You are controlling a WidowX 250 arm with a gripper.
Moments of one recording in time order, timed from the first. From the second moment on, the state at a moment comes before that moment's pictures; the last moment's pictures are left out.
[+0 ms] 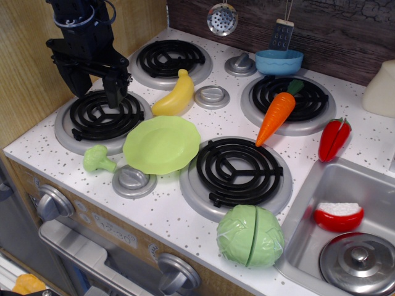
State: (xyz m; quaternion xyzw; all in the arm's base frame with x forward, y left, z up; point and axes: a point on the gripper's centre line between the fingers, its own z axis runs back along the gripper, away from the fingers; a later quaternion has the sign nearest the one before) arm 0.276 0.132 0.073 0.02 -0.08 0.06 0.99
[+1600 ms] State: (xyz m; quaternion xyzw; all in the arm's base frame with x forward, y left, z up) arm 0.395 -0.041 0.077 0.06 -0.16 0.03 0.99
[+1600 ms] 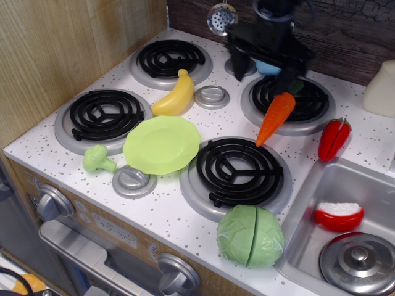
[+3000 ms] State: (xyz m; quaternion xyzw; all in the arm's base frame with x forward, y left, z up) arm 0.395 -0.032 0.024 0.07 -0.14 0.07 0.99
